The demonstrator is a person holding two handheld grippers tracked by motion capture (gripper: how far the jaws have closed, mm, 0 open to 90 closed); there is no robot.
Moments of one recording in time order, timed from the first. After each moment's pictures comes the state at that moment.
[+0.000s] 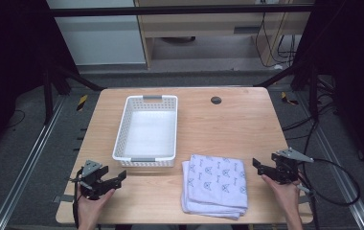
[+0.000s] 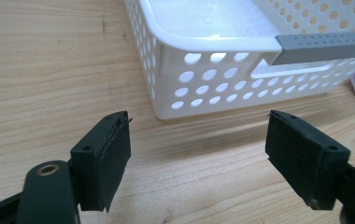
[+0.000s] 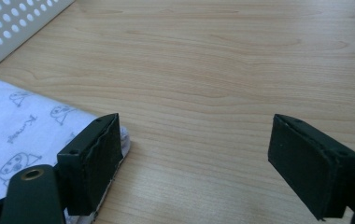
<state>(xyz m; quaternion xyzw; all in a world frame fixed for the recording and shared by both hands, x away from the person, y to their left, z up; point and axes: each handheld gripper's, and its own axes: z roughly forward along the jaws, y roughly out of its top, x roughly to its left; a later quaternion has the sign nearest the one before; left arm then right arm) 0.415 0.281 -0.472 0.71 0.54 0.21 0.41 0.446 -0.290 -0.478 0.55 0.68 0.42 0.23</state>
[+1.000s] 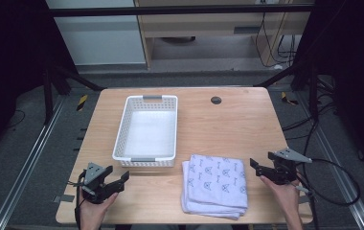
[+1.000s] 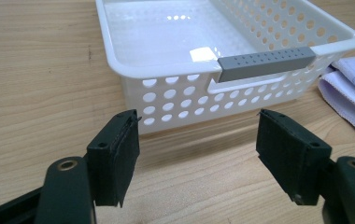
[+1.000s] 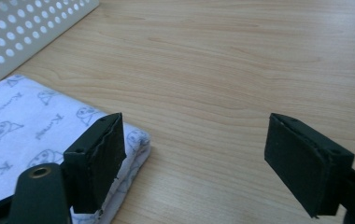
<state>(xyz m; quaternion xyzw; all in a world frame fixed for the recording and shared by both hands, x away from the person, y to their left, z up) 0.399 0.265 -0.458 0.71 0.51 0.24 0.43 0.443 -0.283 -0.472 0.52 0.70 0.43 0.23</state>
